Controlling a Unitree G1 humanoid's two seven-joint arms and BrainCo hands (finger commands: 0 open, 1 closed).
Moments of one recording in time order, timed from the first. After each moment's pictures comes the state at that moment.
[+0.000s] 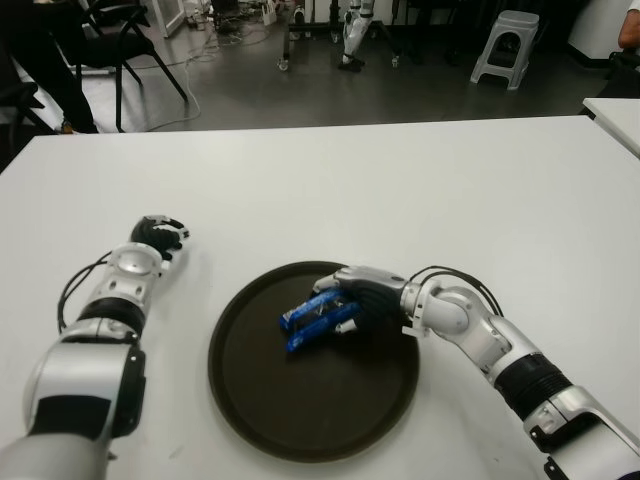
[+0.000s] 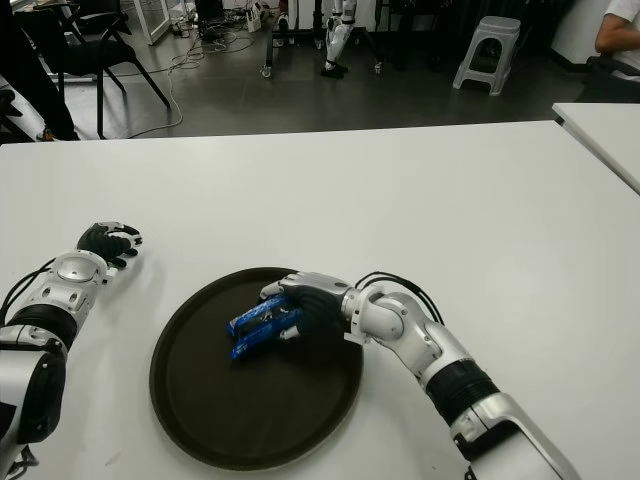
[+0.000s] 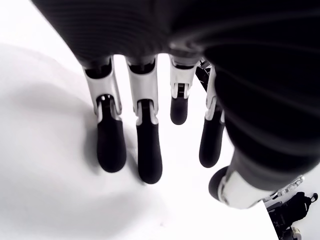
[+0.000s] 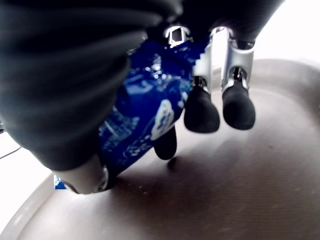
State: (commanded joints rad) left arm -0.76 0.33 0.02 1.32 0.18 0.00 0.04; right arm -0.44 -0.26 0.50 0.53 -0.45 -0.57 0.39
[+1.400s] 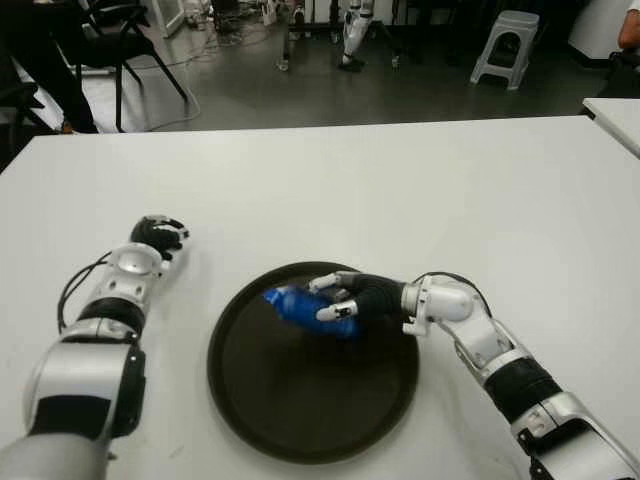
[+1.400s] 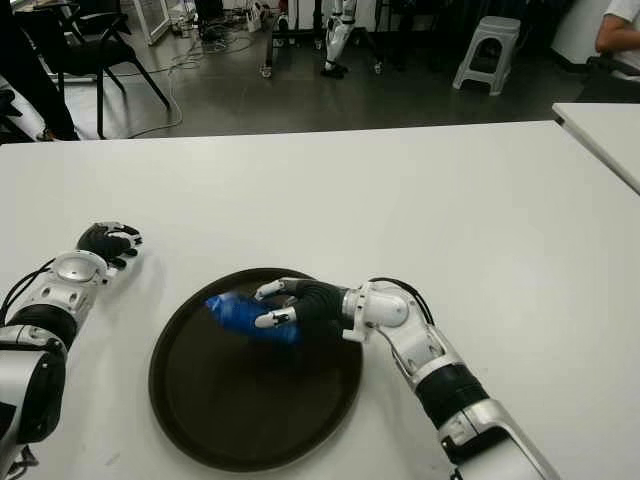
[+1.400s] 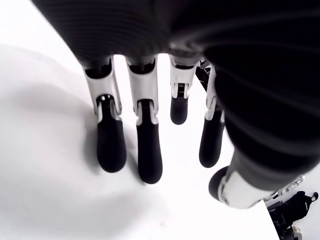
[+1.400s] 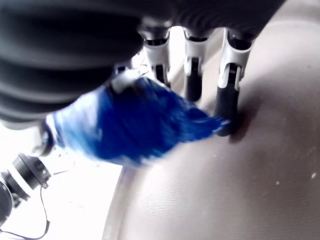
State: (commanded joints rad) left arm -0.77 0.33 0.02 1.32 0.18 0.01 0.04; right arm -0.40 -0.20 0.41 0.45 -0.07 -0.25 0.79
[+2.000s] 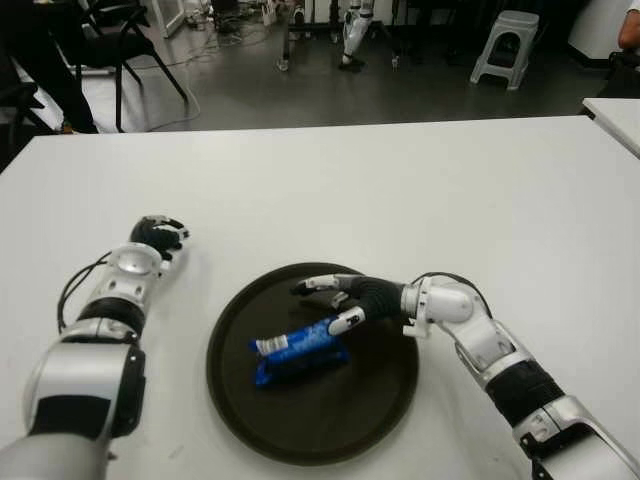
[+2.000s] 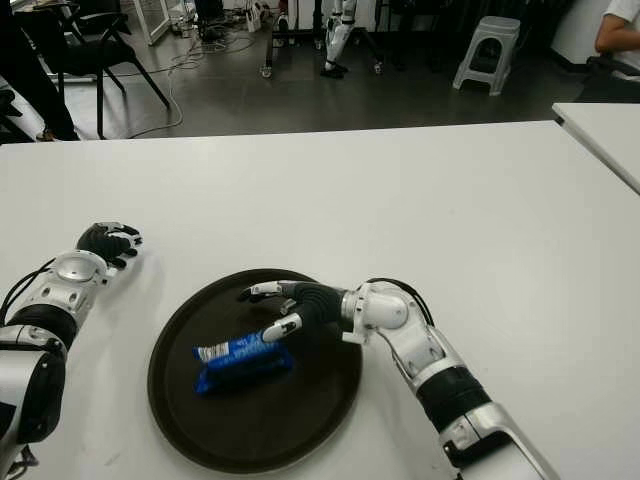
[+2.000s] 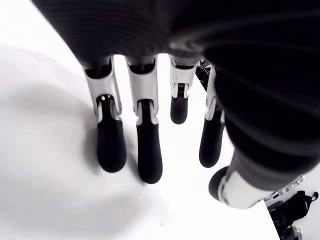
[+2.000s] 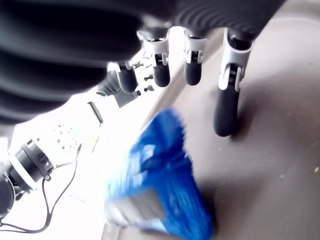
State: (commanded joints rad) left arm -0.76 0.33 0.03 1.32 0.17 0.01 0.03; right arm -0.38 -0.21 0.41 0.43 -0.11 -0.31 0.75
